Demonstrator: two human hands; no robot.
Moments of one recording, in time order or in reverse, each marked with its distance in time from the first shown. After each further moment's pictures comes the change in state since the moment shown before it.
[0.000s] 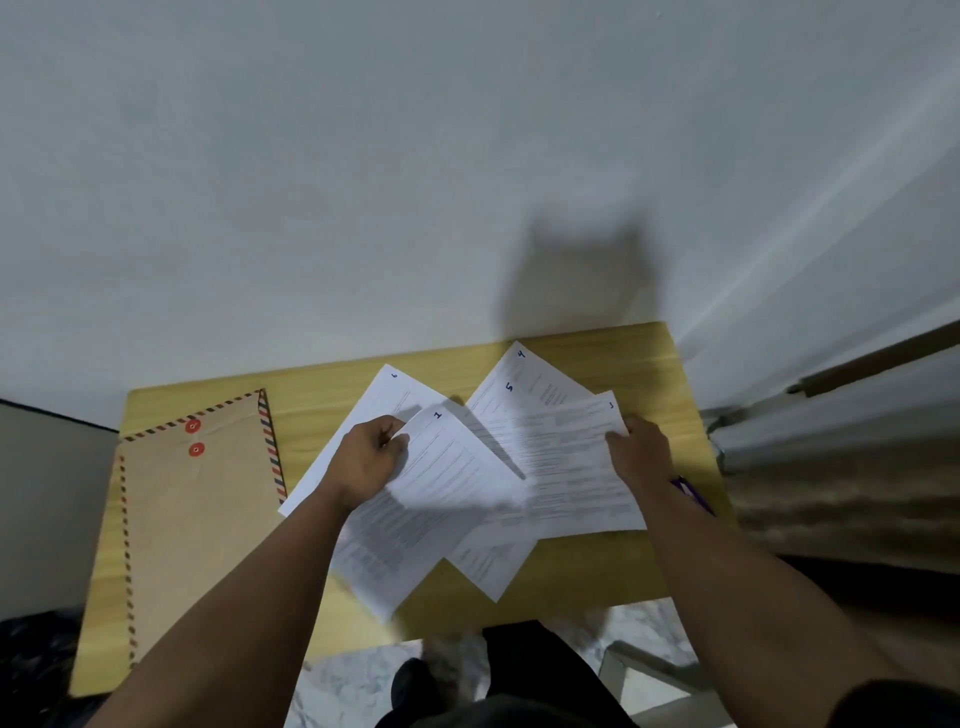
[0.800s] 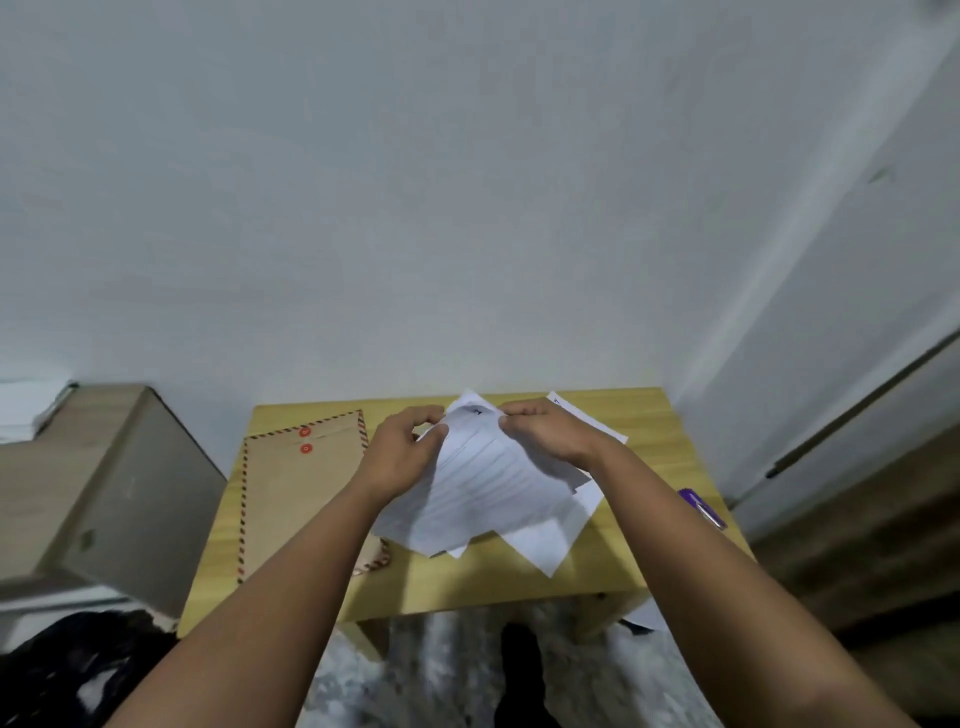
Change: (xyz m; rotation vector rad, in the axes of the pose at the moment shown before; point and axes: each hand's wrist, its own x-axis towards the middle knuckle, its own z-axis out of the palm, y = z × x) left_hand -0.199 -0.016 -0.097 -0.203 0.196 0.386; right_hand -0.292 -0.159 -0.017 0.265 -0.642 -0.645
